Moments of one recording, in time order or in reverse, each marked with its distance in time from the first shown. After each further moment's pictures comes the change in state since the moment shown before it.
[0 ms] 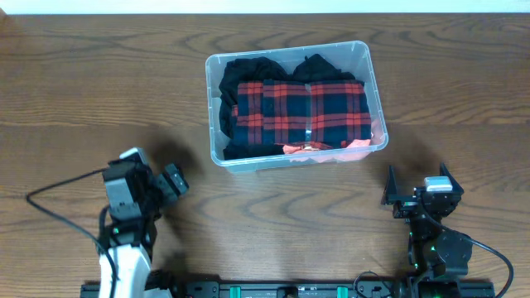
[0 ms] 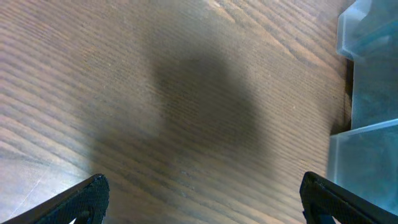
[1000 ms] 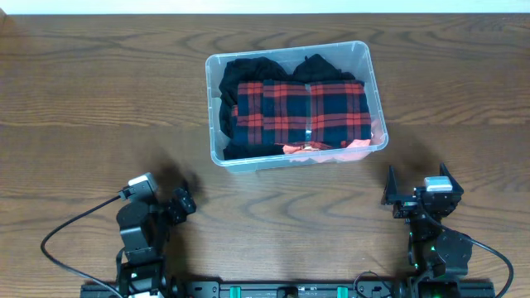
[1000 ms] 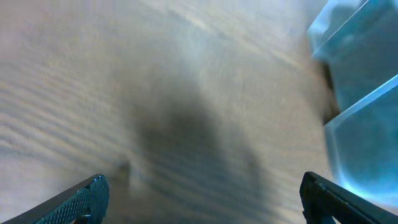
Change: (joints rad) left arm -0.033 -0.410 -0.308 0.145 -0.015 0.020; right arm 0.000 0.000 0.000 0.000 0.000 0.000
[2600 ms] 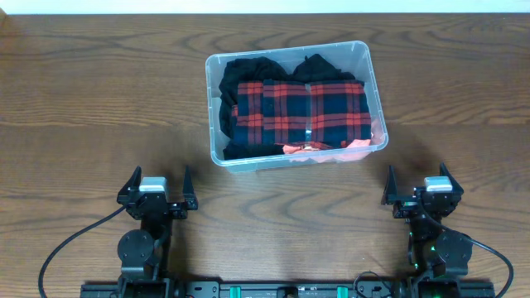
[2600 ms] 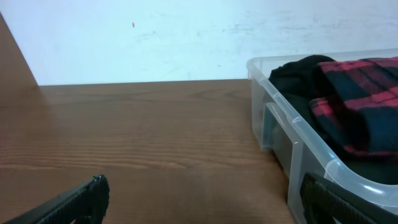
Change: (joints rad) left arm -0.202 -0.479 0.001 -0.012 -0.146 0.321; right arm 0.000 0.000 0.000 0.000 0.000 0.000
